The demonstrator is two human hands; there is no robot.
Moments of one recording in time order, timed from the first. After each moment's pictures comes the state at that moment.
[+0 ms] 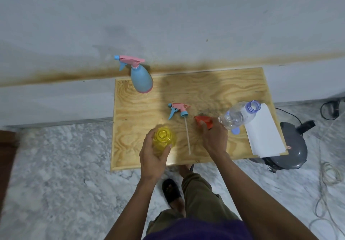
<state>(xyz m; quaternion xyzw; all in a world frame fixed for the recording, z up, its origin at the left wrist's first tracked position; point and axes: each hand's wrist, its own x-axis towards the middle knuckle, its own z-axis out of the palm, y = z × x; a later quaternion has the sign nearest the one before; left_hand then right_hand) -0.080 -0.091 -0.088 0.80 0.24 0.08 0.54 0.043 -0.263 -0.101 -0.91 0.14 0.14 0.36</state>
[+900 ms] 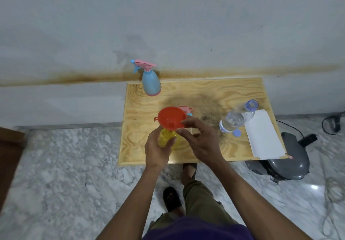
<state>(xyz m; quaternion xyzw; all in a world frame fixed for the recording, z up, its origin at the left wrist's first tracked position) -0.079 -0.089 -0.079 0.81 0.29 0.08 0.50 -0.016 -0.230 -0.014 -0.81 -0.11 0.09 0.57</state>
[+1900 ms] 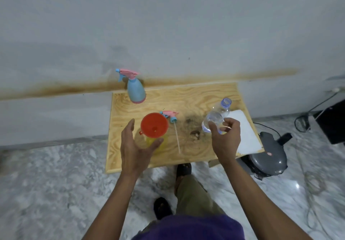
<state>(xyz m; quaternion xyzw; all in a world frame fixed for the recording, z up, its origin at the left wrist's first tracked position) -0.103 -0.070 -0.030 0.83 0.24 0.12 0.49 -0.011 -0.316 -0.028 -0.83 0.18 -0.10 0.52</state>
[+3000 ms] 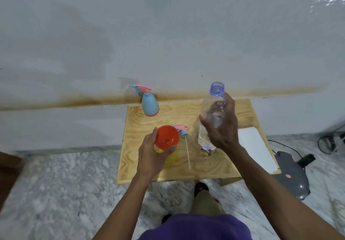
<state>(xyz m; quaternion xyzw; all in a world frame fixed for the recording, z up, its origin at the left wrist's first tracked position) -0.074 -0.077 -0.018 0.87 0.20 0.08 0.44 0.041 -0.274 0.043 -0.80 -0.20 -0.17 0.53</state>
